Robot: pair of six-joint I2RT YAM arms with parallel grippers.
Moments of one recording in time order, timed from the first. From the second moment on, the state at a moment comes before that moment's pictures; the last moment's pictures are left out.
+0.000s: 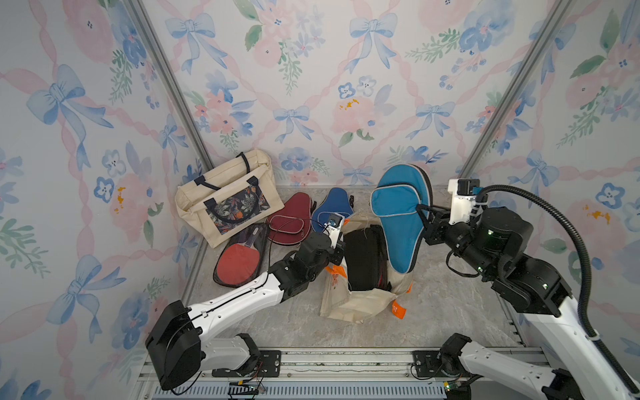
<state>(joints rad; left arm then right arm) -0.86 1.26 0.89 0.05 -0.33 -0.10 0.62 1.09 1.57 -0.66 0.28 0.29</state>
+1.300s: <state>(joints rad) -0.85 1.26 0.89 0.06 -0.25 -0.15 -0.07 1.81 1.33 -0.09 -0.16 0.58</state>
